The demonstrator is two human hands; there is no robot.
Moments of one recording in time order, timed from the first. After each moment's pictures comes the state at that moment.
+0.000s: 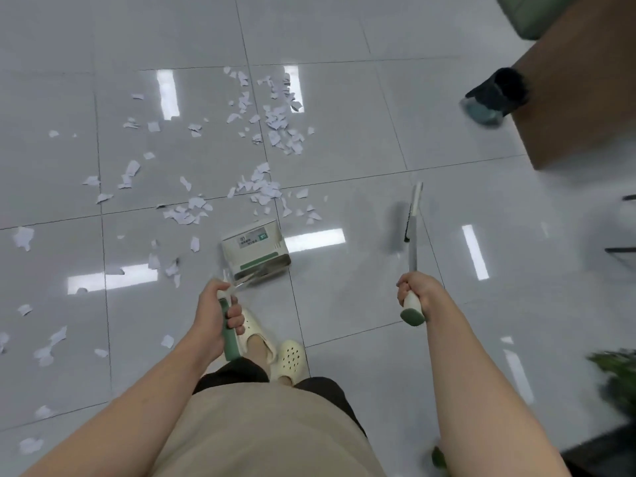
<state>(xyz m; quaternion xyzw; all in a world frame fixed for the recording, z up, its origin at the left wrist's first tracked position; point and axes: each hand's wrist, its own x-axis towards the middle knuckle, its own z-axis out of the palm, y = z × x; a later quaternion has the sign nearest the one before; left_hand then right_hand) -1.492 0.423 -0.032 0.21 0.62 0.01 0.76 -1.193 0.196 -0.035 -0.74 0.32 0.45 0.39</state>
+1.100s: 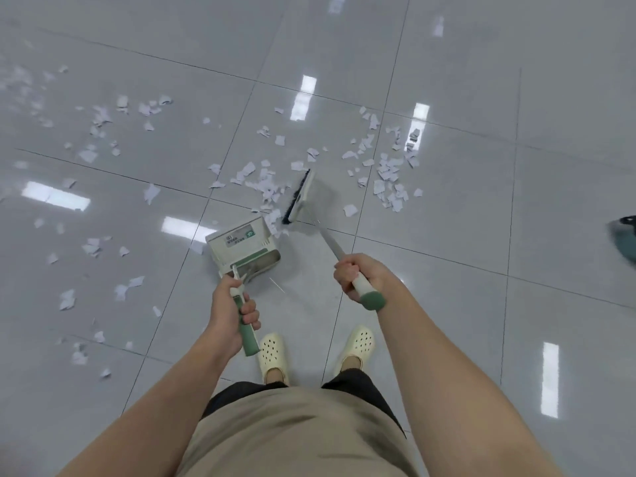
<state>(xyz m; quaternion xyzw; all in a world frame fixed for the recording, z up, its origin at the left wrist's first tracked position) -1.466 0.549 -0.013 0.06 0.68 0.24 0.69 -1.206 0.548 -0.043 -0.48 0.23 0.78 0.33</state>
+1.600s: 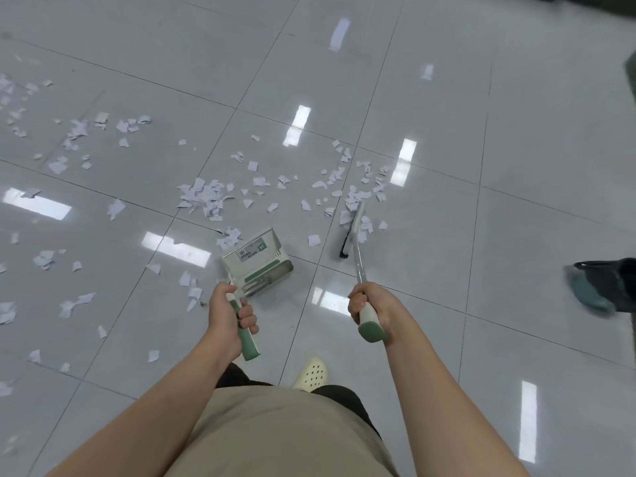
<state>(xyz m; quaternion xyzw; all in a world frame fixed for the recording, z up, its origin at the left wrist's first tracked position) -1.290 0.545 -0.015 0.03 0.66 0.28 0.69 -1.031 0.510 -0.011 -0.61 0.20 0.67 0.37</state>
